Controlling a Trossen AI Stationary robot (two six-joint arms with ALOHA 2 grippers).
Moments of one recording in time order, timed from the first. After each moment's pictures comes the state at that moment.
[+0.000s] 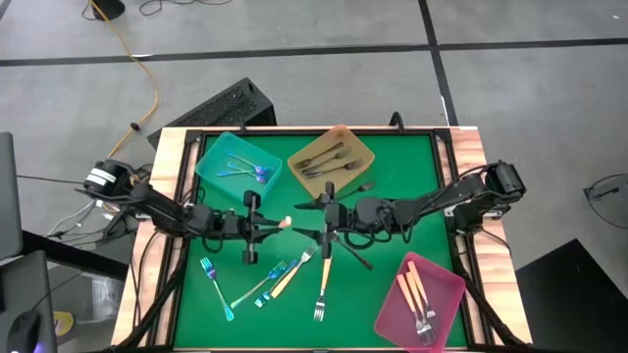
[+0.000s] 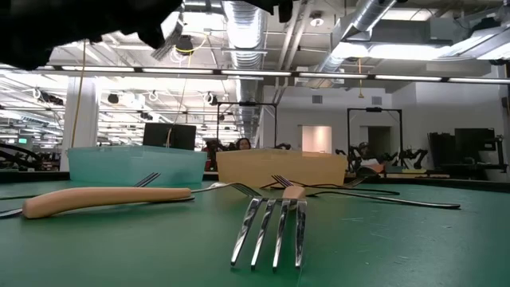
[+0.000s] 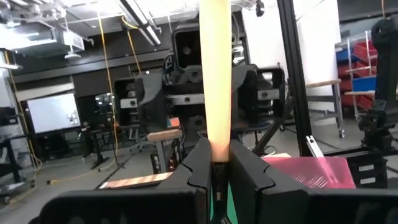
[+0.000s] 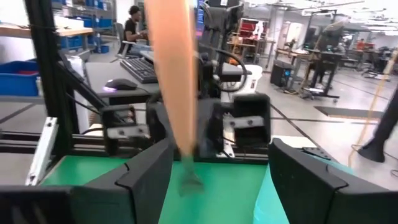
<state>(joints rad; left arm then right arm) -0.29 1.34 0.27 1.36 -0.27 0.24 0.21 1.64 1.06 0.60 0.28 -0.09</state>
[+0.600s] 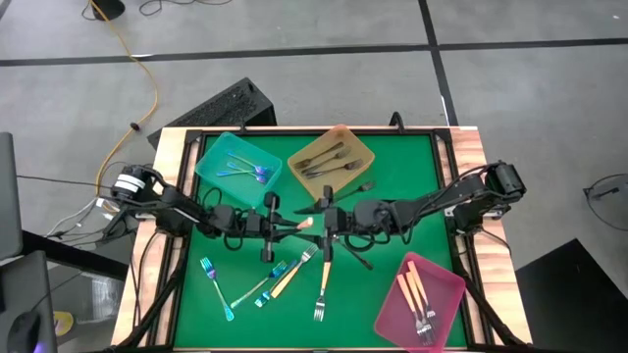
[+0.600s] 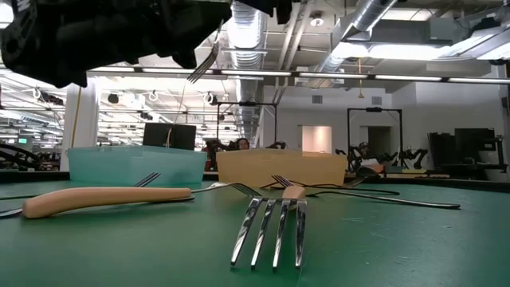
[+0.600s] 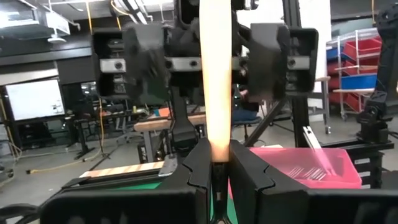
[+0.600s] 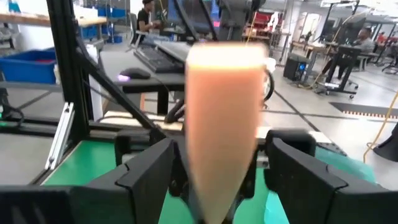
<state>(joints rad) -0.19 1.63 0.39 1.49 -0.13 0.16 0.21 1.64 1.06 0.56 0.23 -0.09</state>
